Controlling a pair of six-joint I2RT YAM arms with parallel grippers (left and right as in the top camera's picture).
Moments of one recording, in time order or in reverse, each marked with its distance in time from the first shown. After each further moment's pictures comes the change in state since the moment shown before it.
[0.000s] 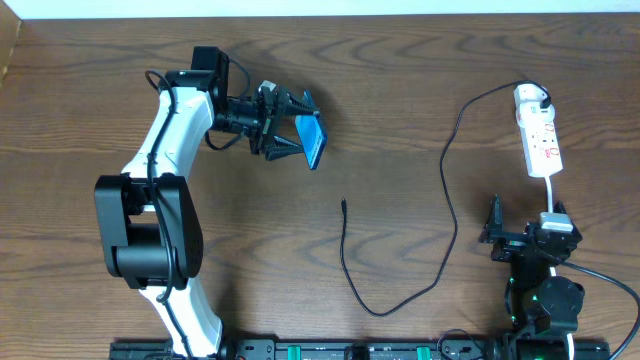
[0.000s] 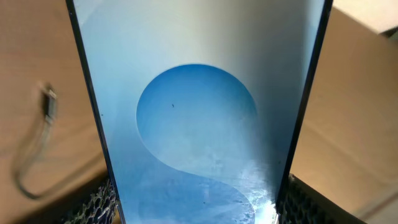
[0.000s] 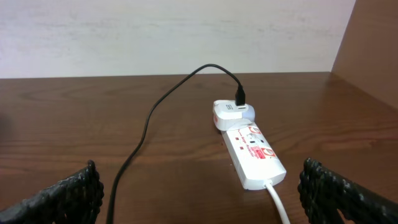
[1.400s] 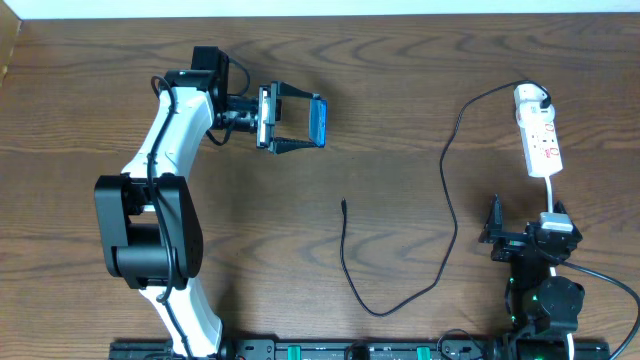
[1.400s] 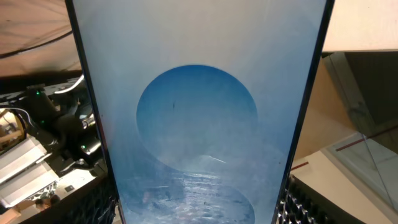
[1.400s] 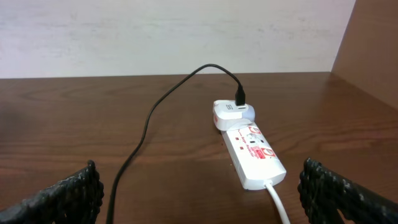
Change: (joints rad) left arm 0.000 0.000 0.000 0.000 0.233 -0.429; right arm 0.000 0.000 0.000 0.000 0.000 0.000
